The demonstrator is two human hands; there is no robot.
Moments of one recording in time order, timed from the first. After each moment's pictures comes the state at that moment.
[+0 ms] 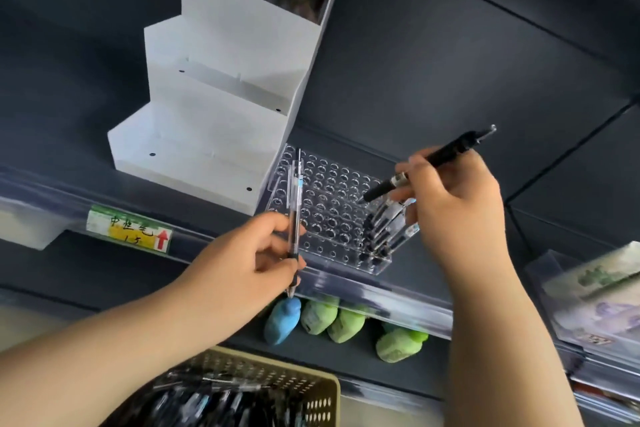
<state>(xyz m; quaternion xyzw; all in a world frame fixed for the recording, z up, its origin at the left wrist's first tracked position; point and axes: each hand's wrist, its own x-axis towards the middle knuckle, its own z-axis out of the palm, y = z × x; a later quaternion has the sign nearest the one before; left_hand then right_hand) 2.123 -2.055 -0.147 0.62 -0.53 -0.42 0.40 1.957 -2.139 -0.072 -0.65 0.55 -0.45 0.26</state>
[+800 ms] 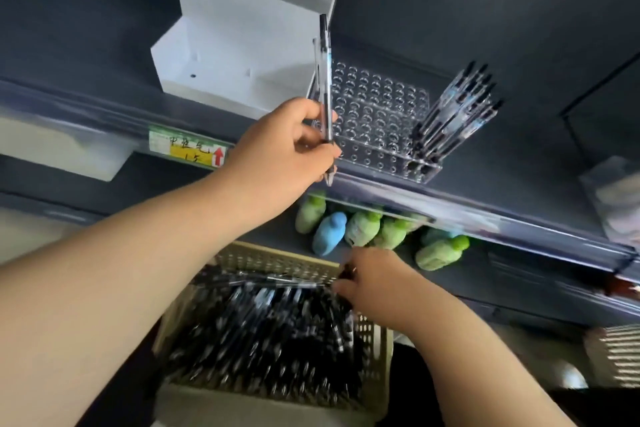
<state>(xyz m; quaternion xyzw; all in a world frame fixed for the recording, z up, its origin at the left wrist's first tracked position) 2.144 -2.061 -0.151 0.59 -0.53 -0.40 0.45 1.977 -2.053 -0.186 -0.76 0.55 0.18 0.30</state>
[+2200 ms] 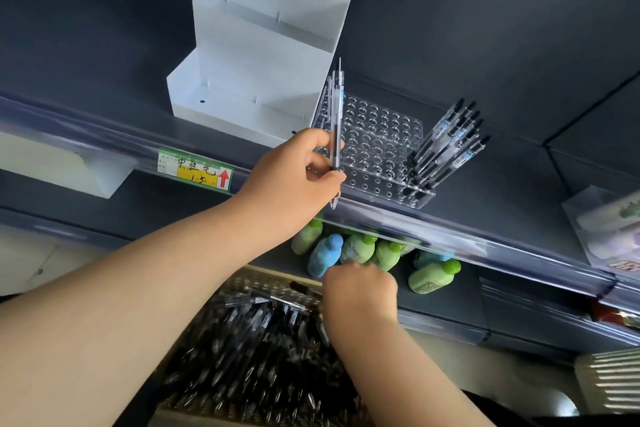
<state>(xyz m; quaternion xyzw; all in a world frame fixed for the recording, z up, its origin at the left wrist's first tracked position) 2.144 -2.054 -0.153 0.61 -0.55 -0.38 0.43 2.011 -2.036 -0.207 -0.81 0.52 0.26 0.03</state>
